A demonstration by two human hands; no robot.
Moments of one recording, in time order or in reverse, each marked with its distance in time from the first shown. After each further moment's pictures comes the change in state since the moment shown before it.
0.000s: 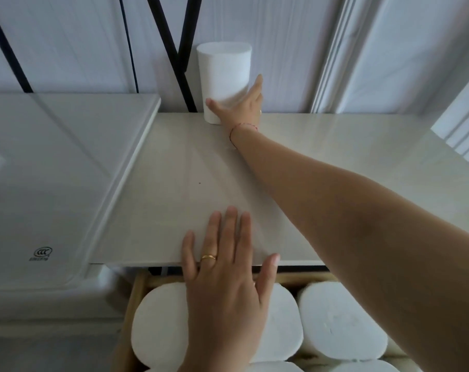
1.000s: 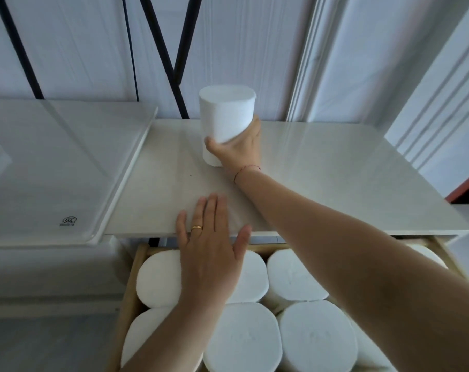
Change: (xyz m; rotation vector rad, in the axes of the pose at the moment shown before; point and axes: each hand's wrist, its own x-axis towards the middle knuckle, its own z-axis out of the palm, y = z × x) left_hand 0.001 0.002 0.001 -0.003 0.023 -0.045; right_hand -0.100 0.008 -0.064 -0.008 0.021 -0.151
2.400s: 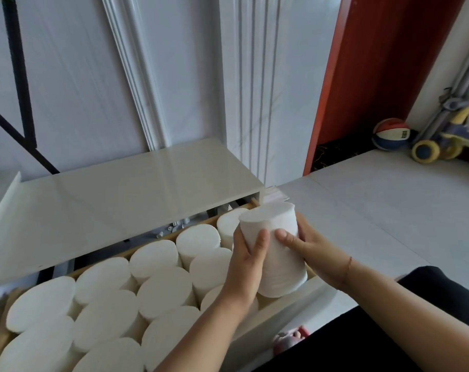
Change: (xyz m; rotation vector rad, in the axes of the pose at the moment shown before) left_hand -0.124 0.262 -0.037 -1.471 -0.689 -0.035; right_hand -0.252 0.054 -0.417 0.330 -0.228 0.354
